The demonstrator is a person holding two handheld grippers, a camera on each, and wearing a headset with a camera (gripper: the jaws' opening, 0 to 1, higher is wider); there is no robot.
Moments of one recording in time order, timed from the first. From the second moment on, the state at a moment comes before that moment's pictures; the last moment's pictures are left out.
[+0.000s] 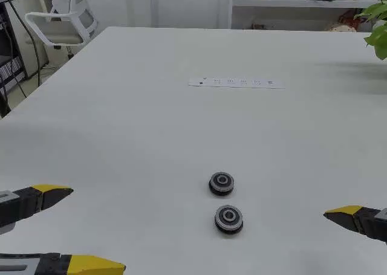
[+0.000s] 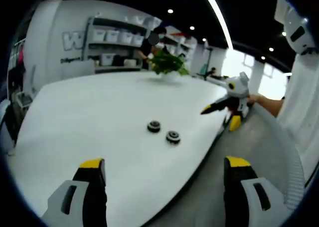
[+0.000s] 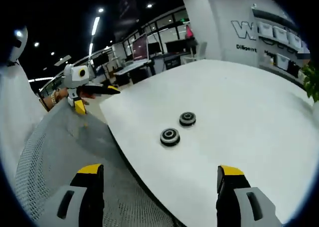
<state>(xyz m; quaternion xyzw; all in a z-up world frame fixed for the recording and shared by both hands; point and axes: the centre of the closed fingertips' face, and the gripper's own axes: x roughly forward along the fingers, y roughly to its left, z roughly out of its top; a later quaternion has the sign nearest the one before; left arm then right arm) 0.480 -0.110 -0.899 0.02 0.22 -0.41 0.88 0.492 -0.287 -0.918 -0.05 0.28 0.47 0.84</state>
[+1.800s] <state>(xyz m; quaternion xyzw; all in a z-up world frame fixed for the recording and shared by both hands) 0.481 -0.102 -0.916 0.01 0.24 -0.39 0.89 0.494 -0.309 -0.945 -0.08 0.33 0.43 0.84</state>
